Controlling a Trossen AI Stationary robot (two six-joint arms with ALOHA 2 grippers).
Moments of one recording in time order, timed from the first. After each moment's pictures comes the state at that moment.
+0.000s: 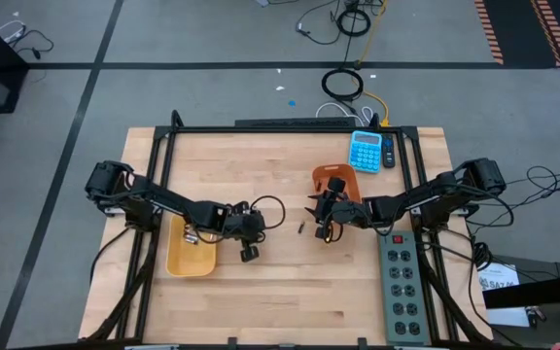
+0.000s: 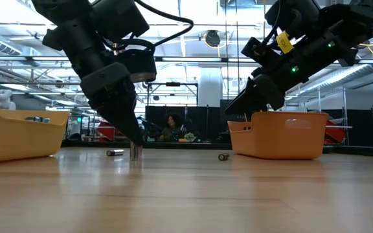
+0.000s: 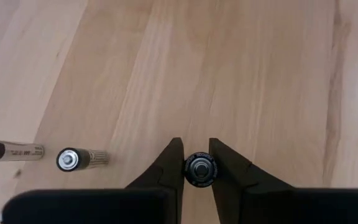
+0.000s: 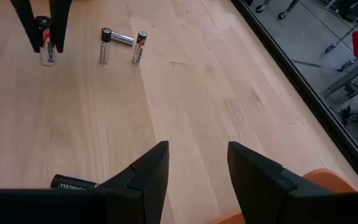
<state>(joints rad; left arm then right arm) -0.18 1.66 0.81 -0.14 -0.14 -0.36 0.11 1.52 0.57 0.38 0.52 -0.06</state>
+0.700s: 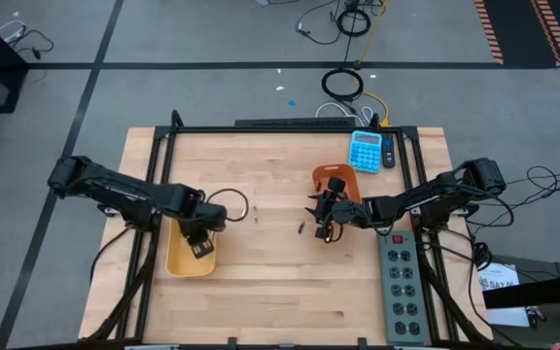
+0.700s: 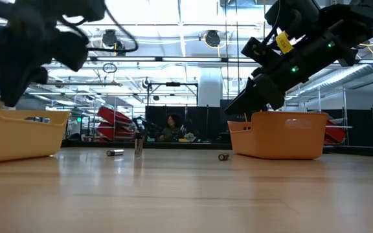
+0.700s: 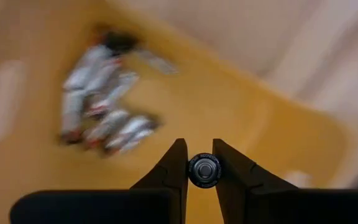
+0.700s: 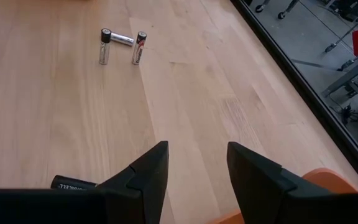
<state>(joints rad) -0.17 1.29 0.86 -1.07 0.25 -0.70 0.11 1.52 0.57 0.38 0.52 -0.06</state>
